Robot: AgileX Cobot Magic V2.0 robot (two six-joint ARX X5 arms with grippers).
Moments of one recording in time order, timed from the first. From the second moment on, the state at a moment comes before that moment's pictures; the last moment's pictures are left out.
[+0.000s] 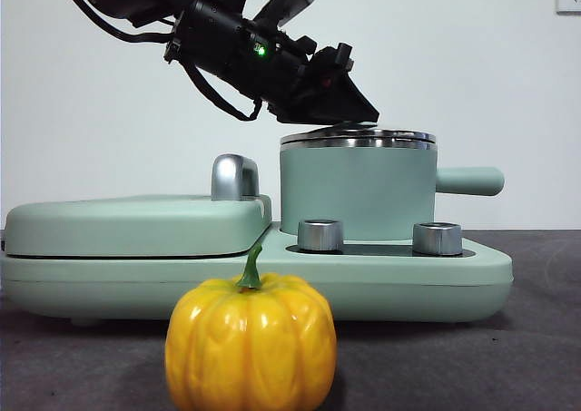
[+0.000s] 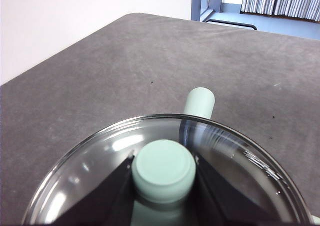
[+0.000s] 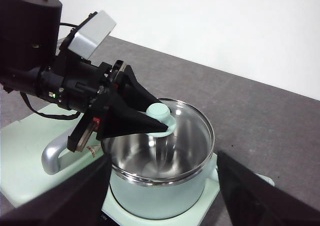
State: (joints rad) left arm -0.62 1.82 1.23 0.30 0.42 0.22; right arm 0.33 0.70 0.76 -0.29 -0.29 -0.04
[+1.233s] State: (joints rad) left arm -0.56 1.45 1.23 -0.27 0.40 0.22; right arm 0.33 0.70 0.76 -0.35 -0.29 -0.04
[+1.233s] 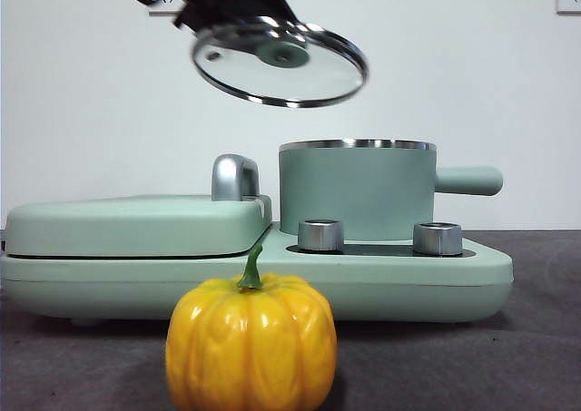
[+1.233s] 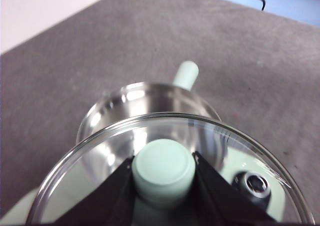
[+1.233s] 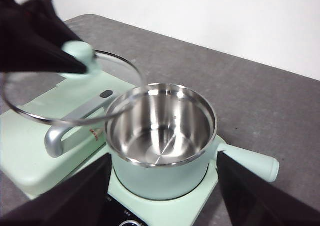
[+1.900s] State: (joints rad) left arm -0.39 1.14 1.09 -0.53 0.30 0.19; right arm 0.58 0.88 0.76 -0.43 -0.29 -0.19
